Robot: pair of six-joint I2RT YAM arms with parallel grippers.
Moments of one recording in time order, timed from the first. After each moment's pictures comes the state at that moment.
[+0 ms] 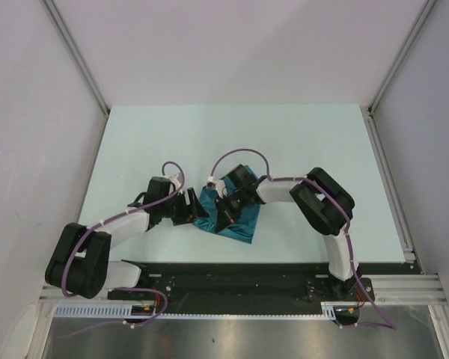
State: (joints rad) left arm -0.30 1.31 0.47 -0.05 0.46 -0.59; right arm 0.79 2.05 1.19 -0.15 -0.85 0.16
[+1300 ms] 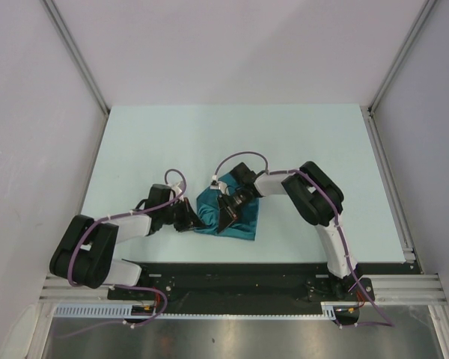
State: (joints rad) left arm -0.30 1.38 0.37 0.11 0.59 -0.65; right arm 0.71 2.20 1.30 -0.28 -1.09 0.21
